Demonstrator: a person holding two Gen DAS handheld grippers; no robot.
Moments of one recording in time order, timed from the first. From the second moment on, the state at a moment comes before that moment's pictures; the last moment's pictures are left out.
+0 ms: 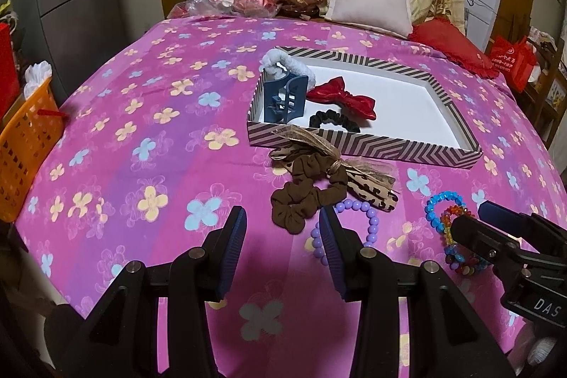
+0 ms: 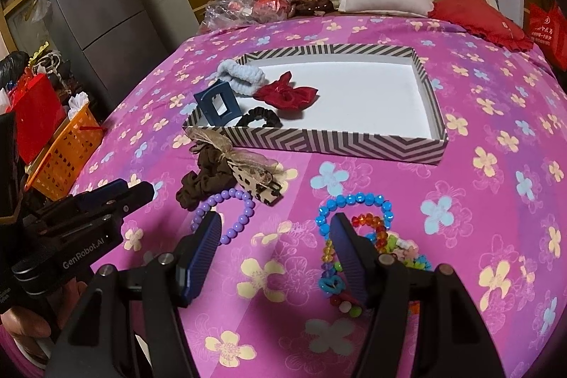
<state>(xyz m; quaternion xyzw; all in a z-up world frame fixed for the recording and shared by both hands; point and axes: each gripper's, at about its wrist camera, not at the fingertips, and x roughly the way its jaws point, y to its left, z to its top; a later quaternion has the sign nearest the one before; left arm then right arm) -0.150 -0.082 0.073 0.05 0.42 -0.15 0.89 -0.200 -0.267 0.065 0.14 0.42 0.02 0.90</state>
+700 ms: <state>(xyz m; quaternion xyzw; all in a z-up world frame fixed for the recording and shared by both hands) -0.140 -0.055 0.064 0.00 0.45 -0.15 0.88 -0.194 -0.268 0.054 0.13 0.43 0.02 0.89</state>
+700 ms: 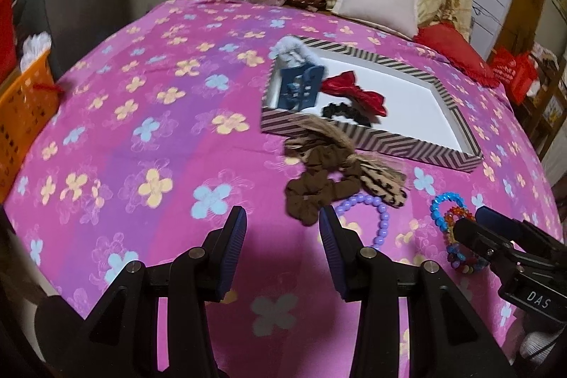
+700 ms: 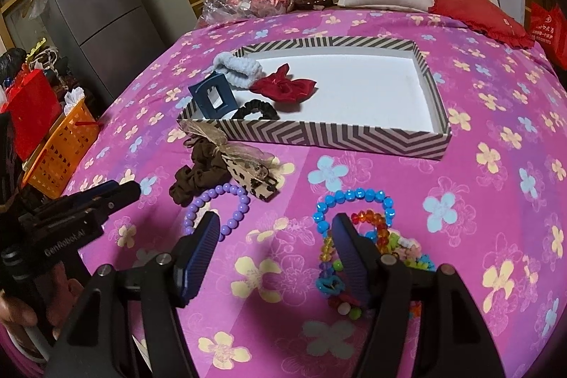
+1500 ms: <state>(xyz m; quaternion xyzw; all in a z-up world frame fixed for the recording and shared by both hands) -0.118 -0.037 0.040 -0.03 0.49 -0.15 0.86 -0.078 -0.207 0.014 0.04 0.47 0.12 0.88</state>
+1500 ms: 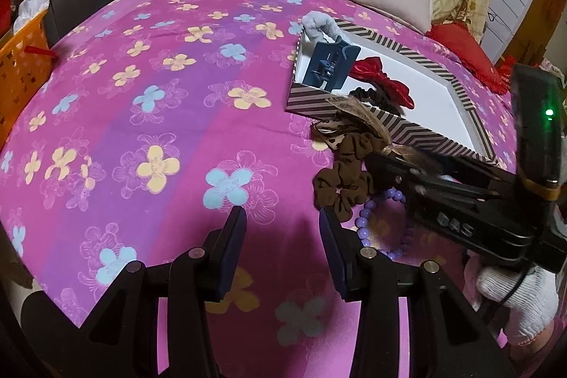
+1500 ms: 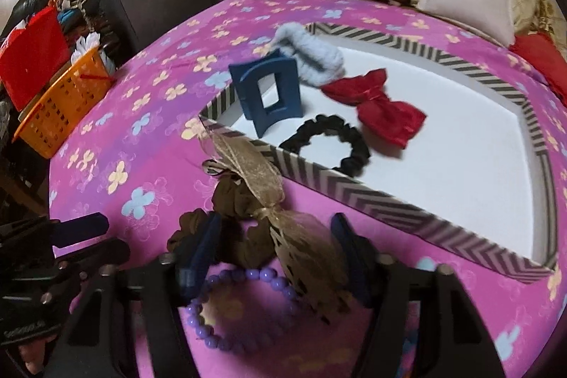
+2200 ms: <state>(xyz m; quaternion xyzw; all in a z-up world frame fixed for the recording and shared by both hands) -0.128 -0.106 0.023 0.03 0.51 -0.21 0.83 -0.147 -0.298 0.064 0.13 0.39 0.07 0.91</state>
